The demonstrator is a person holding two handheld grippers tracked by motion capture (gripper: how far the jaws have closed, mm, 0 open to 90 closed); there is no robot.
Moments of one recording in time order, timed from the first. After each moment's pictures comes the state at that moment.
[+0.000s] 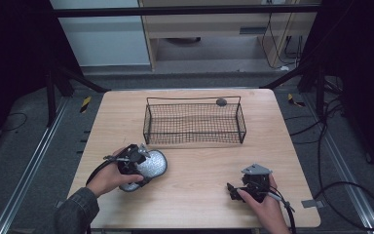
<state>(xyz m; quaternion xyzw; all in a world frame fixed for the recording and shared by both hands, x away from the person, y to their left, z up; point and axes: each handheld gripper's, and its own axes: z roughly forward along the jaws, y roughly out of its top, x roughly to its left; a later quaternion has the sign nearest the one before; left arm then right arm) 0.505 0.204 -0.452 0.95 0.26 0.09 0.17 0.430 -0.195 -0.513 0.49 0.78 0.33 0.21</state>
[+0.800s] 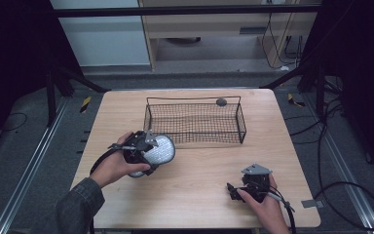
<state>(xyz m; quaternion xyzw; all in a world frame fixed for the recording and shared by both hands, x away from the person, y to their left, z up) 0.515 0.173 -0.396 0.95 0.21 0.16 0.18 0.430 -0.195 -0.513 0.49 0.78 0.33 0.21</state>
